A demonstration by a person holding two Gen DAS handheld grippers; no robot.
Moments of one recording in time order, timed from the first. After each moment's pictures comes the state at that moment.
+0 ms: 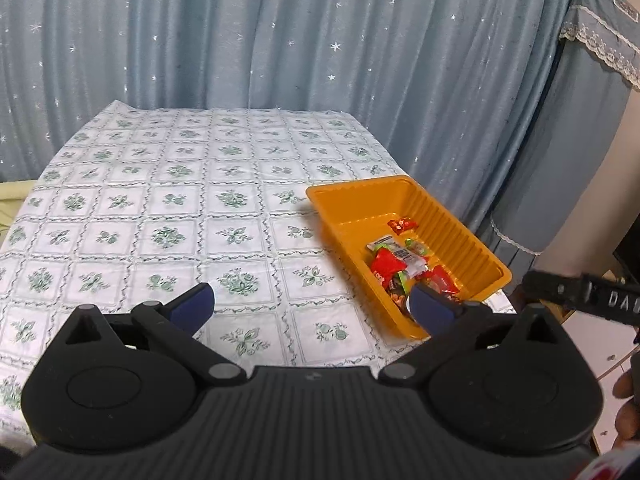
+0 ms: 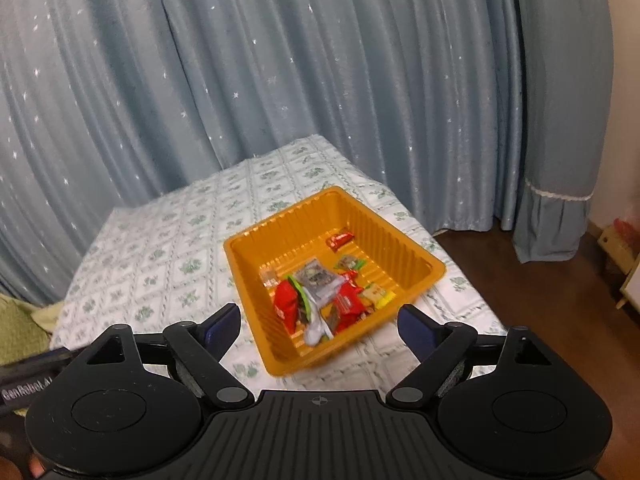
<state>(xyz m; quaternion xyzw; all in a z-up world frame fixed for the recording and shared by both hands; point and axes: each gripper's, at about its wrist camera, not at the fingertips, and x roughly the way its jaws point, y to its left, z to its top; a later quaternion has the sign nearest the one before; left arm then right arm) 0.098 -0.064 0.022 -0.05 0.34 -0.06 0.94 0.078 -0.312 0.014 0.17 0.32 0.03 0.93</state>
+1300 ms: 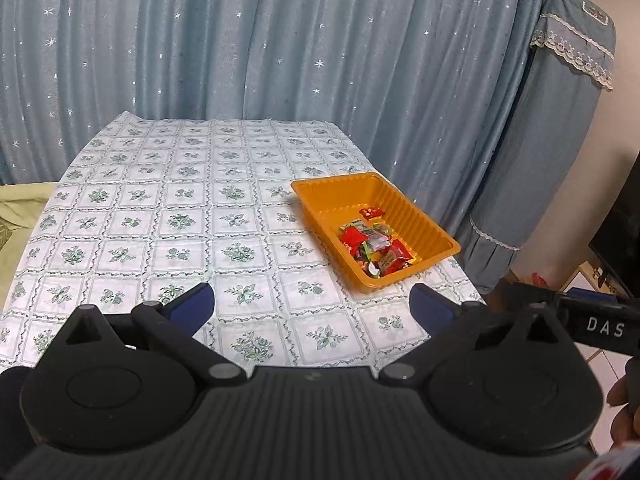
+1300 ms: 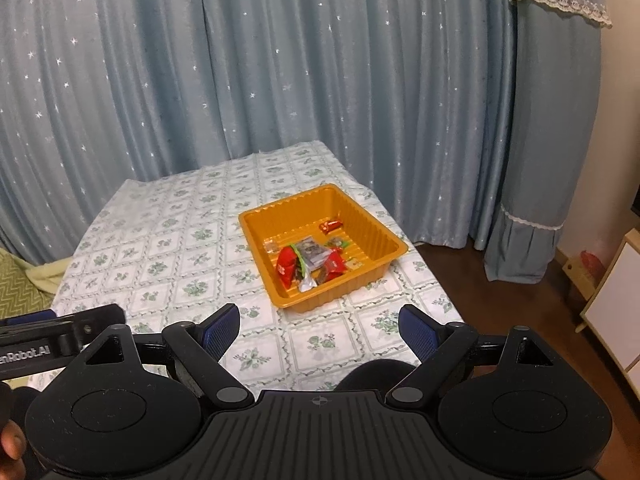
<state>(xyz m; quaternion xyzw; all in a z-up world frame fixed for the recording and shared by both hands) -0.014 -0.069 0.067 -0.05 0.33 -0.07 0.94 -0.043 -0.287 0.058 0.11 0.32 0.01 0.94</state>
